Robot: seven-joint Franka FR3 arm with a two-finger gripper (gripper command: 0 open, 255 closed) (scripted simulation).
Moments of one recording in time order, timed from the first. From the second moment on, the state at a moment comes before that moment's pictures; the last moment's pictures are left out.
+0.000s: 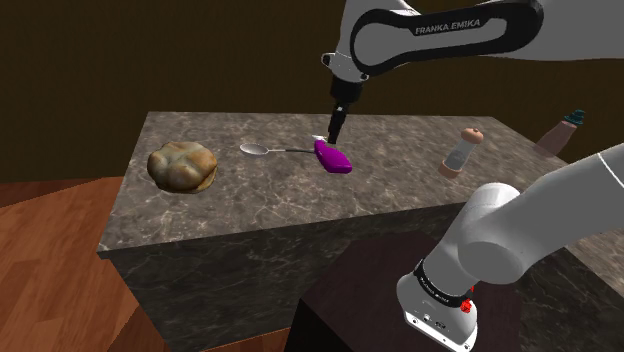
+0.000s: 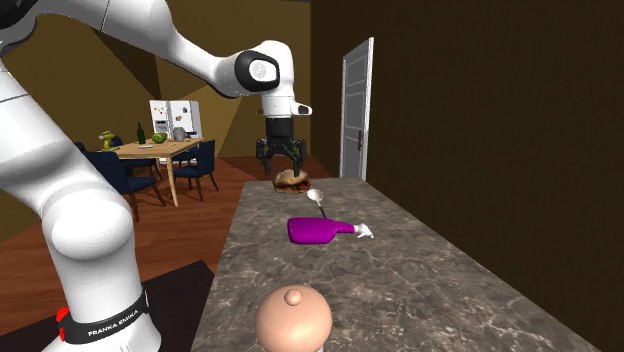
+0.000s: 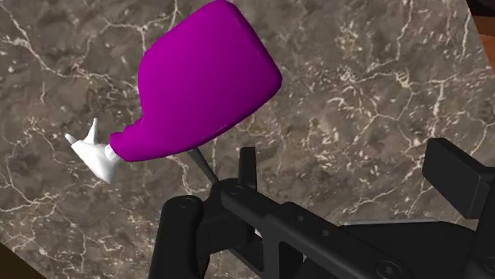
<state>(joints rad) 0.09 -0.43 -0.09 -2.36 -0.07 1.94 -0.43</state>
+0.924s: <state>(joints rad) 0.15 0.06 -0.13 -2.14 -0.05 2.30 -0.90</state>
